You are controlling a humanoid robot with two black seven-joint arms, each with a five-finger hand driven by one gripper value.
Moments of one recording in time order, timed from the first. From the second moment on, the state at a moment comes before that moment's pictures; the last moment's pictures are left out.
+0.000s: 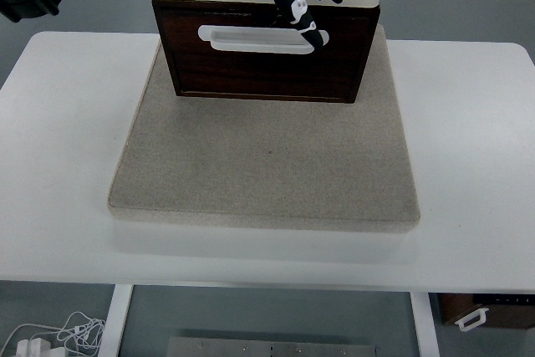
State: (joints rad) left arm -1.57 0.36 -0.59 -1.12 0.47 -0.61 0.61; right arm 0.00 0.00 -0.01 0.18 -0.04 -0.05 0.03
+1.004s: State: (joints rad) left arm -1.61 0.50 -1.24 -0.99 0.48 -0.33 0.26; right arm 0.00 0.00 -0.01 0.18 -0.04 -0.05 0.03
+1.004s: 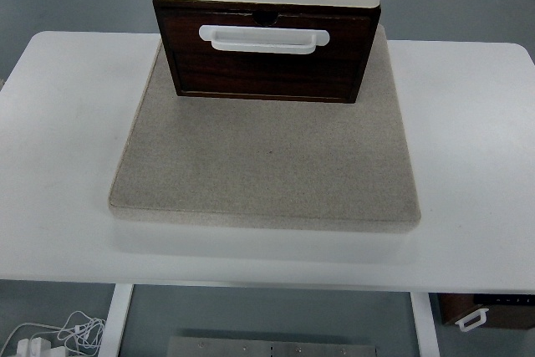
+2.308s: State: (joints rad) left arm -1.08 0.56 -1.18 -0.38 0.09 -0.10 0.10; right arm 0.00 0.00 -0.01 0.18 -0.04 -0.05 0.03
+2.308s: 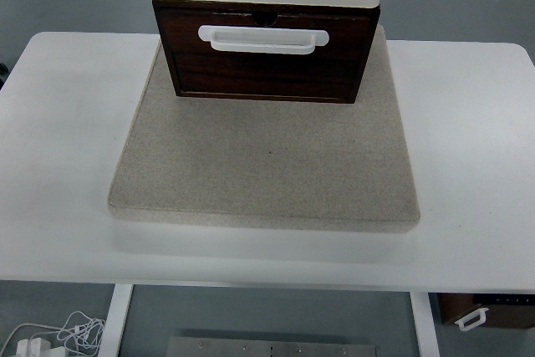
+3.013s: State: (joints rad) left arm -1.04 0.27 -1.18 -0.29 0.04 -0.31 0.00; right arm 0.00 0.00 -0.01 0.18 -0.04 -0.05 0.03
